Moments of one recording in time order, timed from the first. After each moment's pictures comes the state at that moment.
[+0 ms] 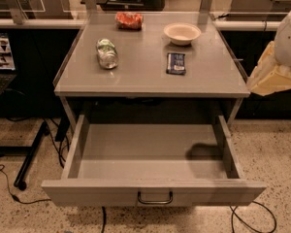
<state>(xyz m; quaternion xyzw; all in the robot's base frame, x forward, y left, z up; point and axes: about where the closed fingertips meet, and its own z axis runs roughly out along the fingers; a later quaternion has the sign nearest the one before) 0.438 -0.217 0.977 -0.60 0.78 -0.03 0.16</state>
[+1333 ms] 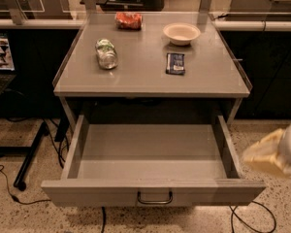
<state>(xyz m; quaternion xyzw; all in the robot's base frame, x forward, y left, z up) 0.368 -0.228 0.852 -0.45 0.85 0.09 0.25</state>
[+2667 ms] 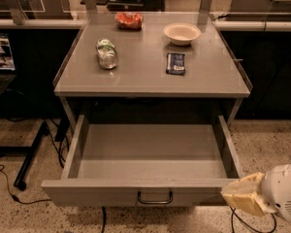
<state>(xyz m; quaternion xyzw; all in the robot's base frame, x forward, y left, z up) 0.325 -0.194 0.768 -0.38 0.86 0.22 0.26</state>
